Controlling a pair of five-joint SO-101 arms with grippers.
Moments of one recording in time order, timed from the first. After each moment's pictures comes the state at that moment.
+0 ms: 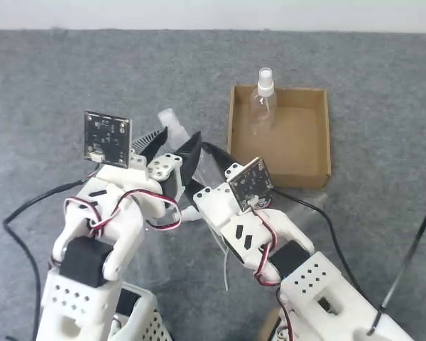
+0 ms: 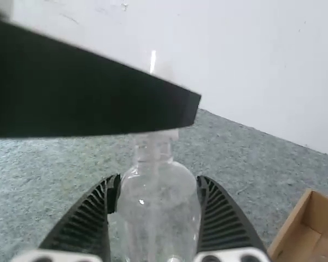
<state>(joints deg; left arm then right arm) 13.1 -65.9 48.0 55.3 13.5 -42.6 -55.5 74.9 -2.0 -1.1</state>
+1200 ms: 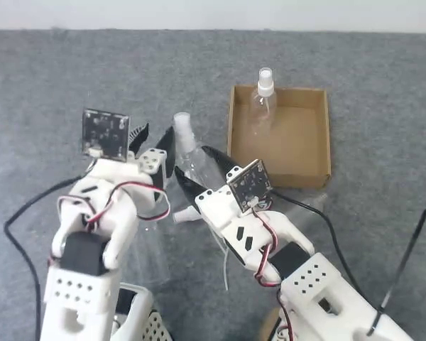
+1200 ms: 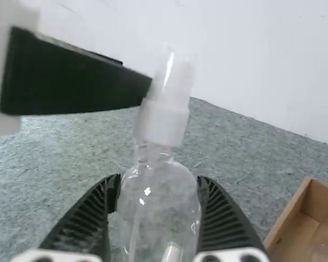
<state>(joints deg) 6.2 -66.0 51.8 52.1 6.9 -42.5 -55.5 76.7 -2.0 -1.1</state>
